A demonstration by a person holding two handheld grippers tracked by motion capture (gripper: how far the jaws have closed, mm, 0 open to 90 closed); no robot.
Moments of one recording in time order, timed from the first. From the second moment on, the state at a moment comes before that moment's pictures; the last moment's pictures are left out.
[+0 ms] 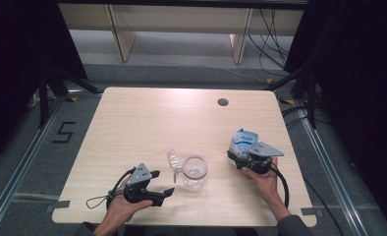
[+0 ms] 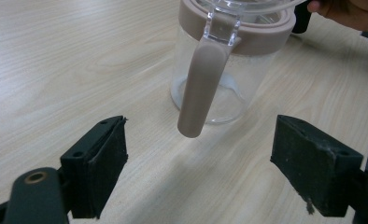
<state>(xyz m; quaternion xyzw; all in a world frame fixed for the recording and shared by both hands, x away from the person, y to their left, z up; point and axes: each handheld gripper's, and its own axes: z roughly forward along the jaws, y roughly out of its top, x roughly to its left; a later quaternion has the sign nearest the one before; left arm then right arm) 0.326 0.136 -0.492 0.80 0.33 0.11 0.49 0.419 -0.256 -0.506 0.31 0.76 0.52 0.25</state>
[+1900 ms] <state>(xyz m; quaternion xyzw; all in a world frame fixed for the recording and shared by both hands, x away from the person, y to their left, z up) 0.328 0.136 -0.493 0.80 0.33 0.11 0.49 0.382 -0.199 -0.474 0.11 0.81 0.38 0.44</state>
